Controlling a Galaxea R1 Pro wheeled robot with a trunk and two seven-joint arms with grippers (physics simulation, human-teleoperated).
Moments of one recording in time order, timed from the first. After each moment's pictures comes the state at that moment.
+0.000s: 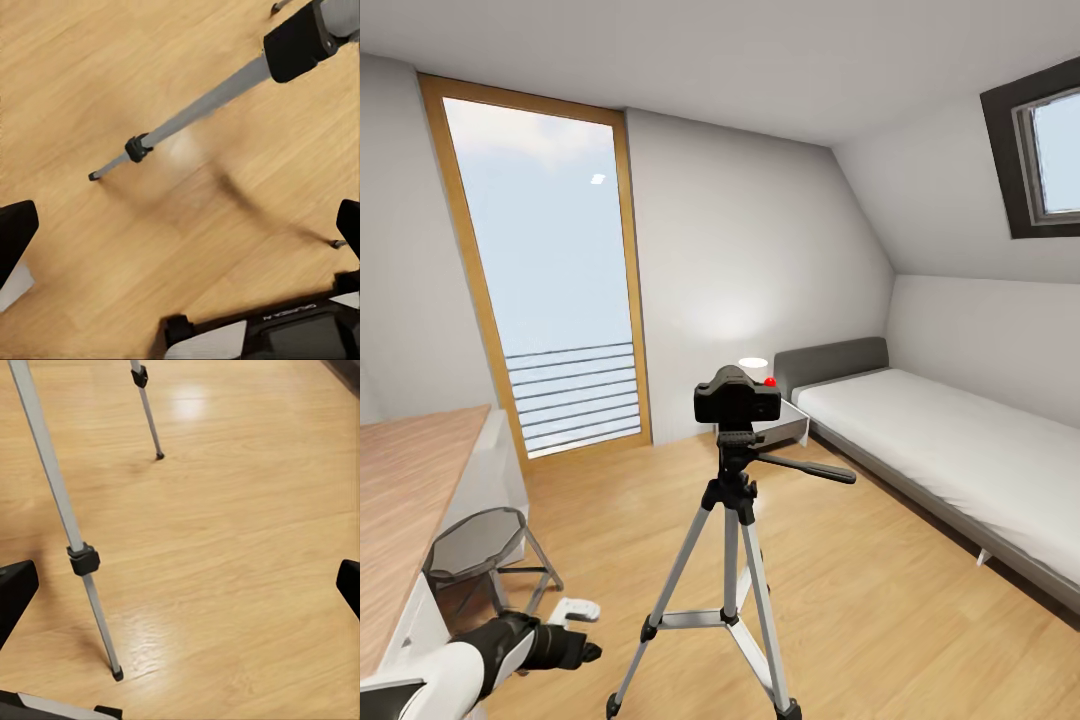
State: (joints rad) left arm -0.73 0.17 0.08 -0.01 -0.23 0.26 -0.41; right arm 0.17 -0.22 0.26 -0.19 -0.20 -0.98 0.07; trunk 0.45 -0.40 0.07
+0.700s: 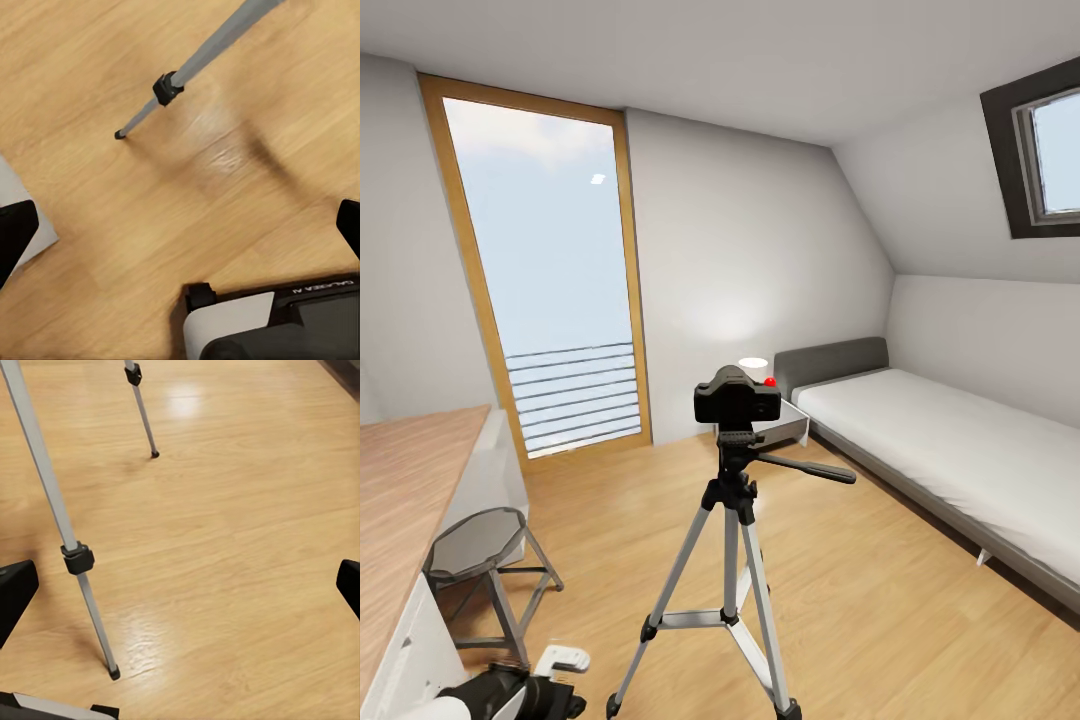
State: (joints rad) left arm -0.61 0.15 0.08 -0.01 -0.23 0.21 -0.28; right arm 0.17 -0.22 0.25 -0.19 -0.20 -0.98 0.07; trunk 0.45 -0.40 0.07
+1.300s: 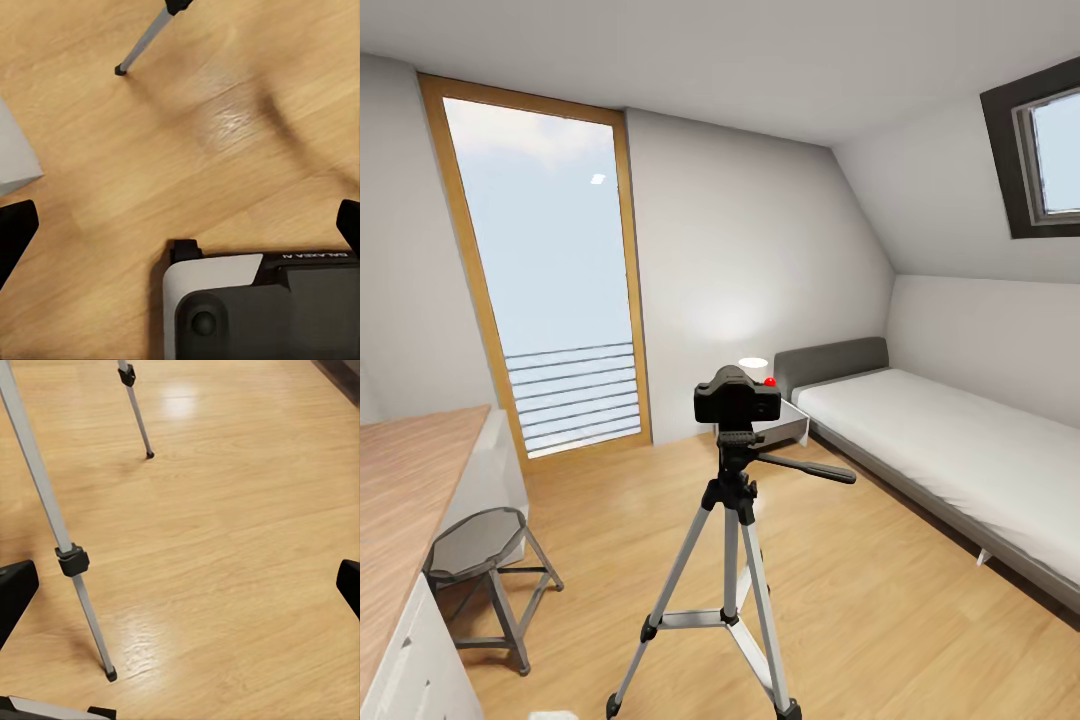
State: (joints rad) left arm -0.48 0.13 0.08 -0.01 -0.10 0.18 -0.18; right arm 0.17 -0.22 0.23 -0.19 -0.20 -0.98 0.07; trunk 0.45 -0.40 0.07
